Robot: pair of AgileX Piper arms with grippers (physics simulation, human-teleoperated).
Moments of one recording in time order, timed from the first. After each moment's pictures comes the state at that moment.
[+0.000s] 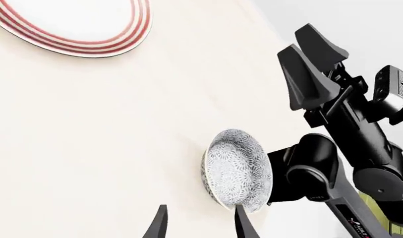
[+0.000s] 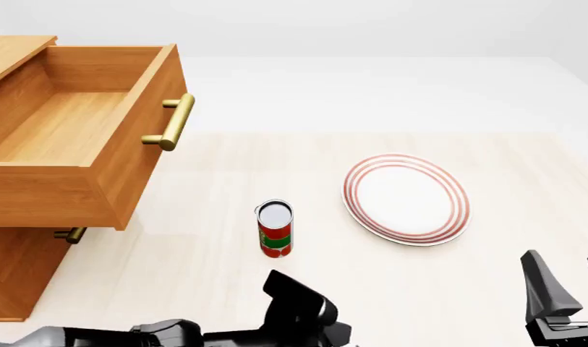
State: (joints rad) left arm -1.25 1.50 -0.63 -0.26 -0.67; right arm 0.01 0.03 0.00 -0.01 0.00
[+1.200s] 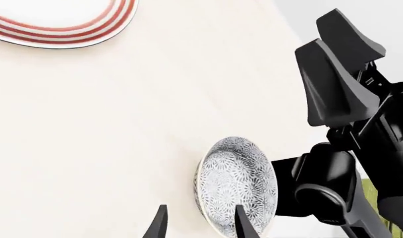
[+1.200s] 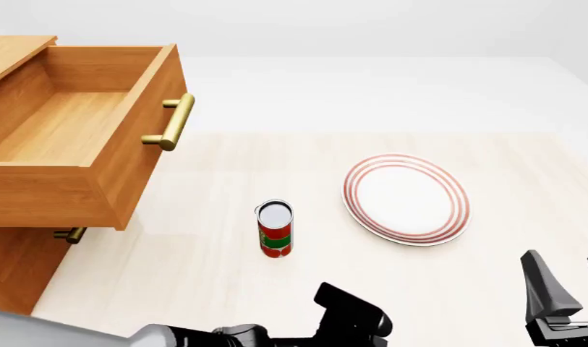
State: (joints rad) left arm -1.30 1.73 -0.81 -0.26 -0.70; right arm 0.01 0.03 0.00 -0.02 0.00
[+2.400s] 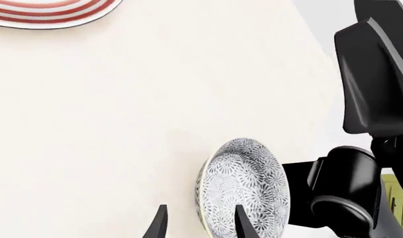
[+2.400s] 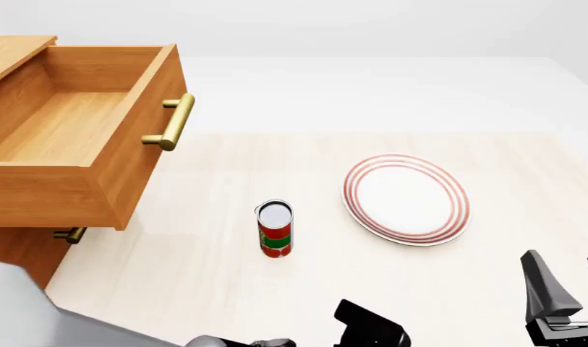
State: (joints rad) left arm -1.32 1.88 -0.87 -0.31 -0.73; right arm 0.01 0.03 0.00 -0.01 0.00
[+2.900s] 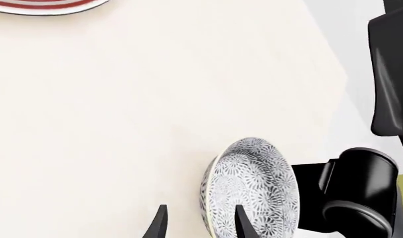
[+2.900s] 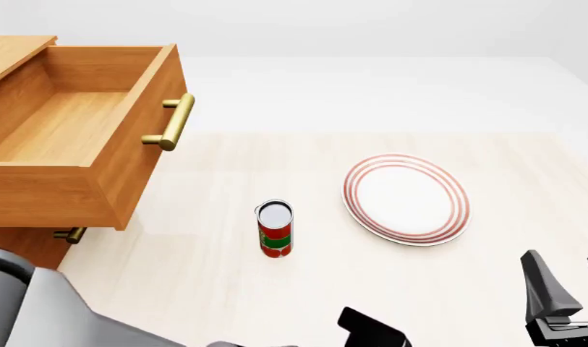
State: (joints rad) left arm -1.33 1.94 -0.89 -0.34 -0.75; right arm 0.01 0.03 0.00 -0.01 0.00
